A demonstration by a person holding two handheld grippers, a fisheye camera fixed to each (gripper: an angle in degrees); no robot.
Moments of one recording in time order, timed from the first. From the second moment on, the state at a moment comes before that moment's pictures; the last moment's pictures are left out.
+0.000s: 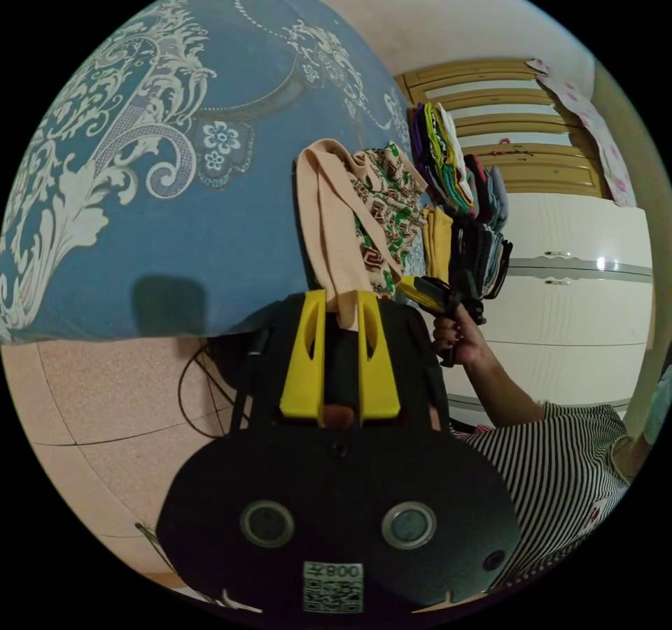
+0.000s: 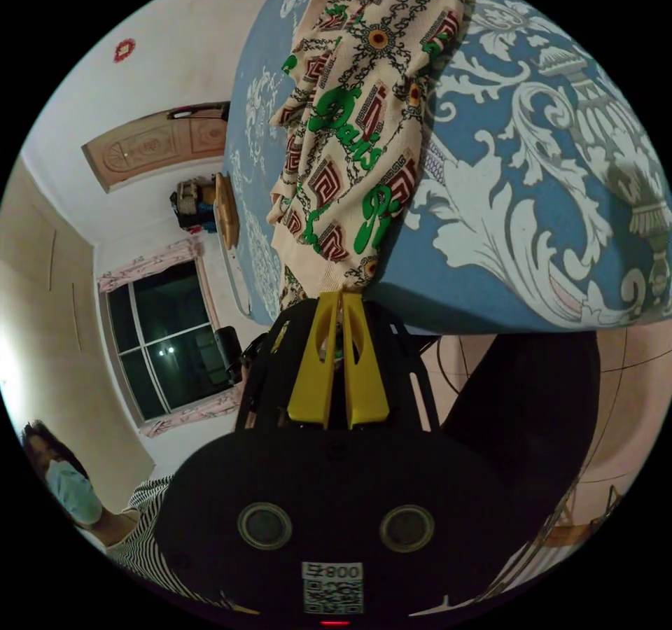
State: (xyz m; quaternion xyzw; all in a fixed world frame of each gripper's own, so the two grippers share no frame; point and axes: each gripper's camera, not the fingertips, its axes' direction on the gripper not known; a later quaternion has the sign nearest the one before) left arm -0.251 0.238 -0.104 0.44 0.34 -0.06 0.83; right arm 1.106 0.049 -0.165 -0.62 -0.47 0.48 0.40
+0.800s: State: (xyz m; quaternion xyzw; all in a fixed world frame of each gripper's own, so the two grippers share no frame) left arm -0.086 0.445 -0.223 0.60 0.18 0.07 0.78; right arm 1.374 -0.041 -0.209 -0.37 -0.52 0.55 0.54
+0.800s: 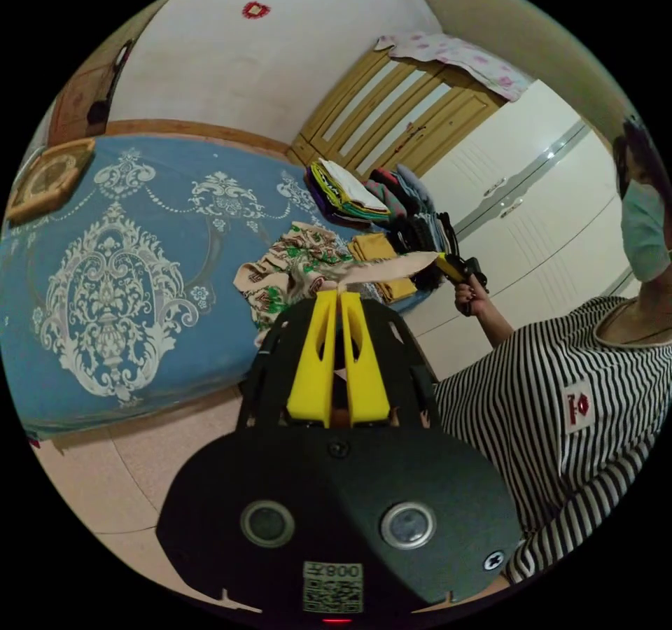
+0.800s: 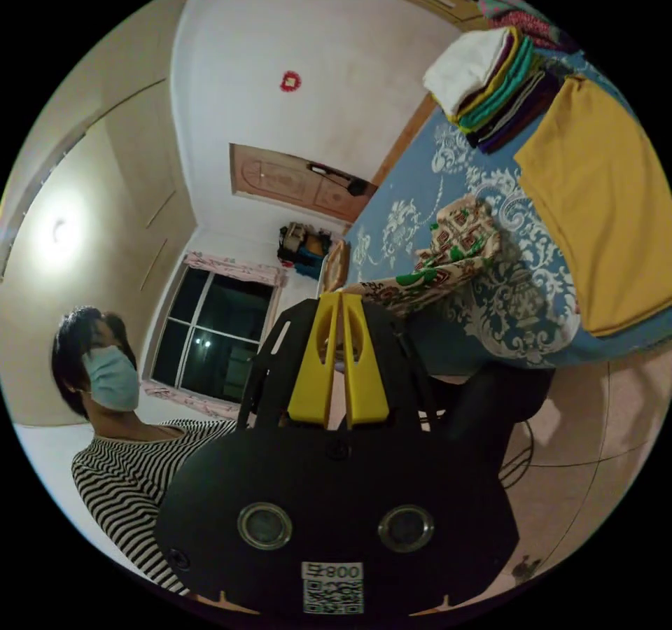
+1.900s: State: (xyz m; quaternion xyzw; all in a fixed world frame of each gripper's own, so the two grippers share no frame) left arm 0.094 0.616 -0.493 0.71 -0.13 0.11 0.68; right arm 1.505 -0.282 -0.094 -0.17 -0.63 0.41 0.64
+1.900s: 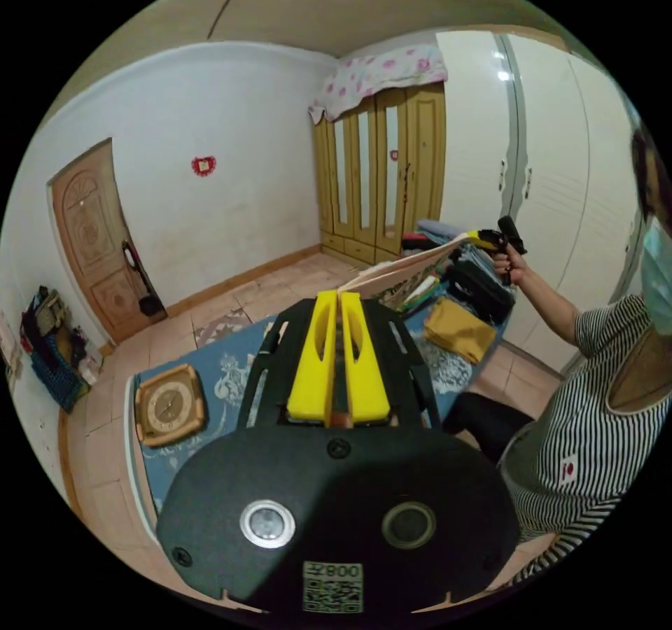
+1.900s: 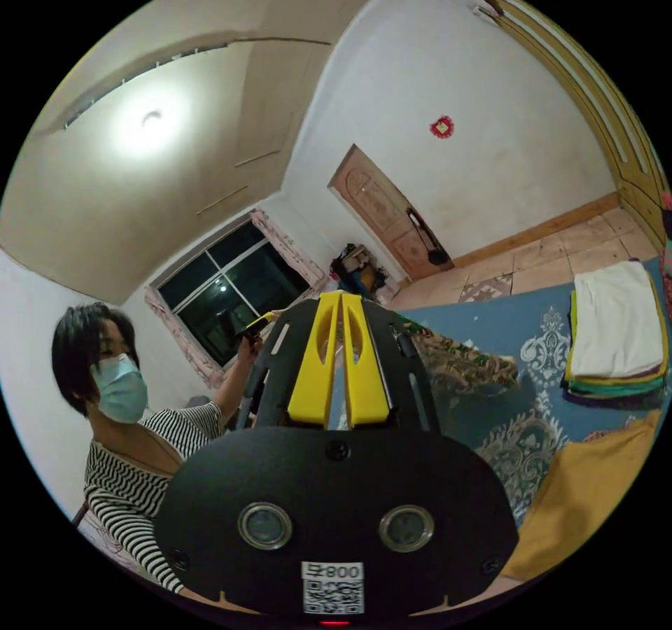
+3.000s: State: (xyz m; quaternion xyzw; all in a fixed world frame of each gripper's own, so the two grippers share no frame) left arm -0.012 0.604 -0.578 0.74 -0.09 0.01 0.66; right arm 1.455 -0.337 0.027 -0.19 -0.59 0.36 0.70
